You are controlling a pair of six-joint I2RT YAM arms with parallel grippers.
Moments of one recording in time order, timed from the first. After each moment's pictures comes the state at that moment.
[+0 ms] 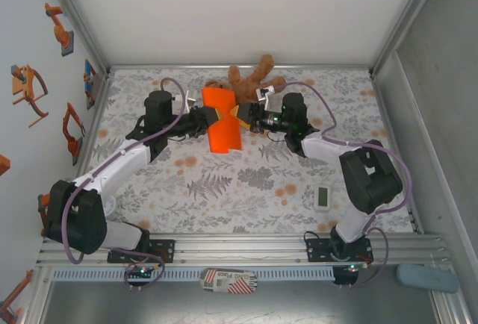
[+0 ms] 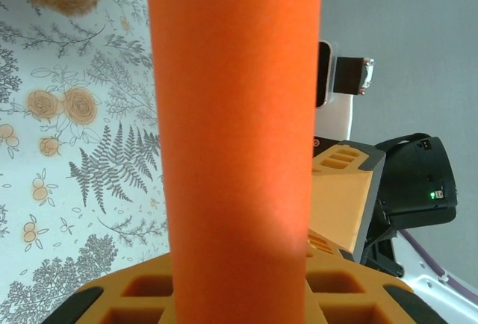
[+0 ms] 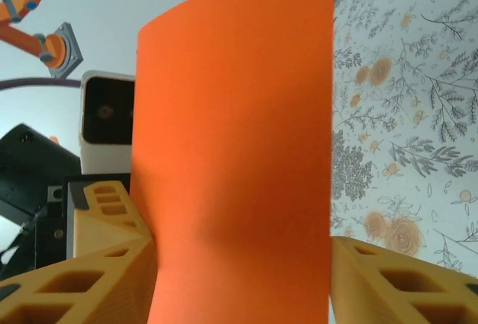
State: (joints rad) left arm -0.42 1.37 0.92 0.03 0.75 -0.98; right arm 0.49 1.71 0.96 0.65 -0.86 1.13
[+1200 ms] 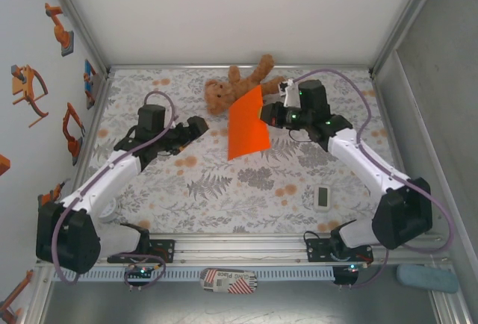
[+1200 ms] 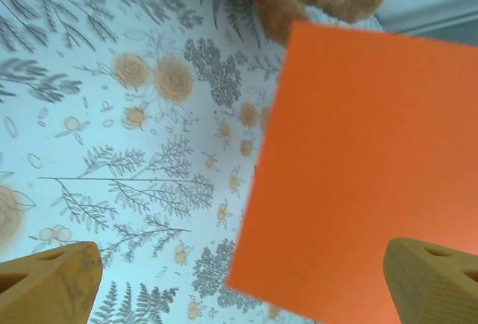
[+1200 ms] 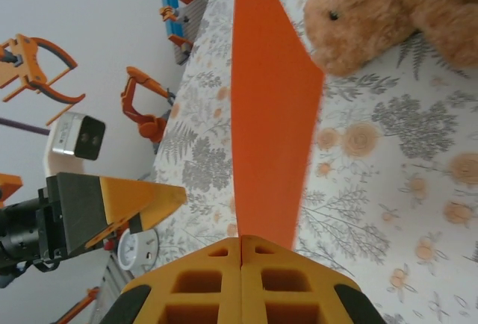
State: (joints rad) left arm -0.37 1.20 0.83 -0.32 0.38 -0.81; right arm 0.44 1.38 1.14 -0.31 -0.55 0.62
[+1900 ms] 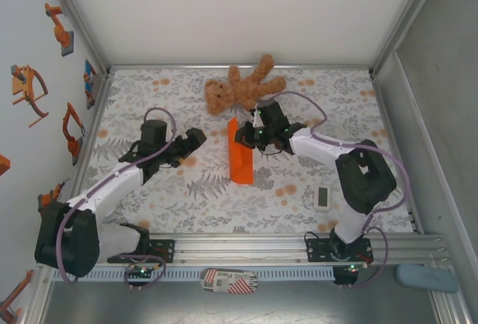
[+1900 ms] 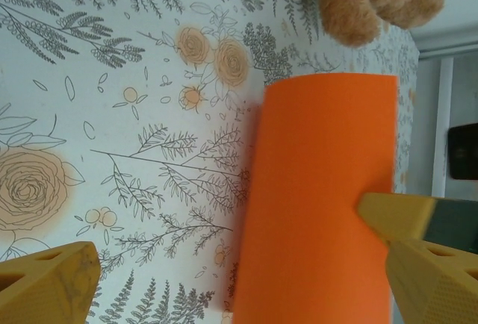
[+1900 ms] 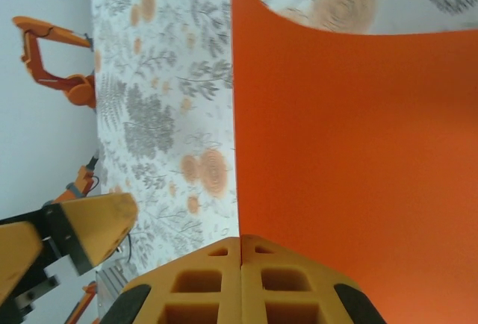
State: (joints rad) left arm -0.38 1.22 0.64 -0.14 0.36 -0.91; right arm 0.62 1.75 1.07 -0.07 -0.49 0.90
